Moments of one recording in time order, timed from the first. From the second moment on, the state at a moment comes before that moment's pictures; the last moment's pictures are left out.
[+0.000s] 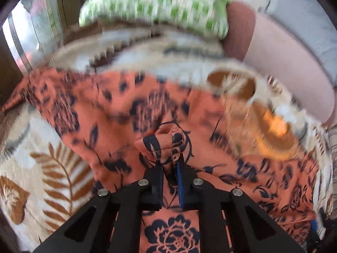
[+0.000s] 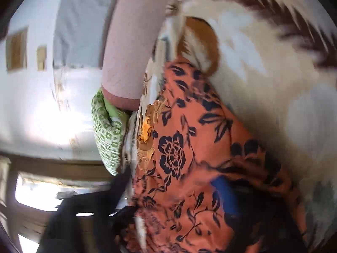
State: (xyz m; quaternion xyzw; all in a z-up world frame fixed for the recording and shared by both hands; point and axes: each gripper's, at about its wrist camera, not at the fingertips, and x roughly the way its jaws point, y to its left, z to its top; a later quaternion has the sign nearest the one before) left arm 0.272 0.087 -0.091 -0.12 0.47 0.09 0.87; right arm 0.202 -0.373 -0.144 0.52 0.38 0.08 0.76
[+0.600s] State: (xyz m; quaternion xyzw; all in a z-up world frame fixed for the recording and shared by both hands) left arm 0.271 0.128 -0.079 -0.11 0.47 0.09 0.87; right arm 0.215 -0.383 -0.069 0.38 0.40 0.09 0.83
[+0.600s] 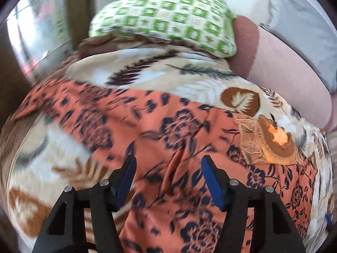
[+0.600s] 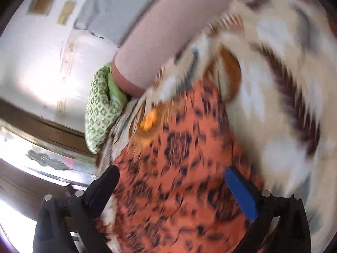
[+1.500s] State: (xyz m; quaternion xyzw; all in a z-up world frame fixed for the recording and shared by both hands) left arm 0.320 0.120 -0.094 -0.05 0.51 0.04 0.86; right arm 0.315 -0.411 -0.126 0.28 0.46 0.05 0.84
